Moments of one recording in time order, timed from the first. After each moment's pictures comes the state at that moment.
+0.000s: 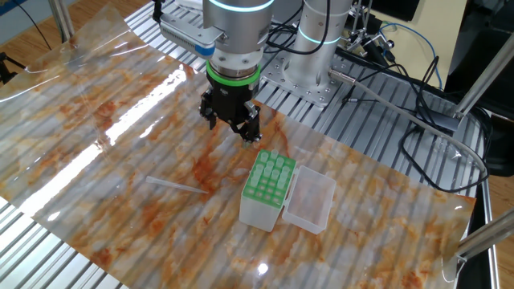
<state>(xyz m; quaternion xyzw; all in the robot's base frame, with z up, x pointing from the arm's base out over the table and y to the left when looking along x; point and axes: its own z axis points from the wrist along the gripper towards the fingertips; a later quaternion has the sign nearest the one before) 0.500 0.000 0.170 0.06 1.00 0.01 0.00</state>
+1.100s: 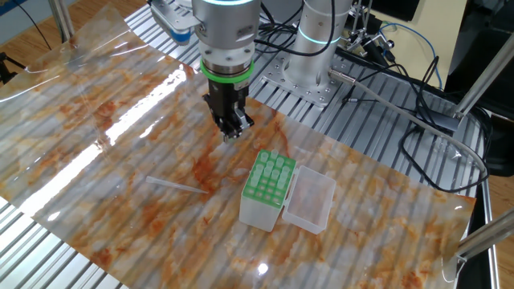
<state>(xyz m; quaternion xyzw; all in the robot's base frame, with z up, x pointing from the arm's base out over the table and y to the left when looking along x) 0.503 -0.005 0.161 0.21 0.98 0.04 0.00</state>
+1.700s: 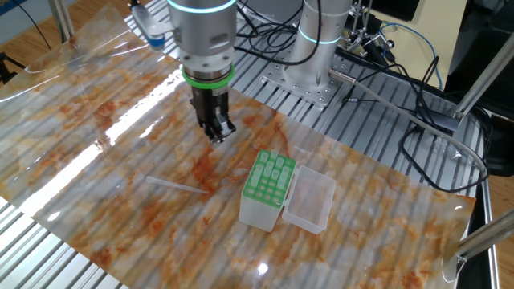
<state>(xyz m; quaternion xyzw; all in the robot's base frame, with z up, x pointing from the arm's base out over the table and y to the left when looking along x) 0.519 -0.026 0.148 0.25 0.97 0.05 -0.01</state>
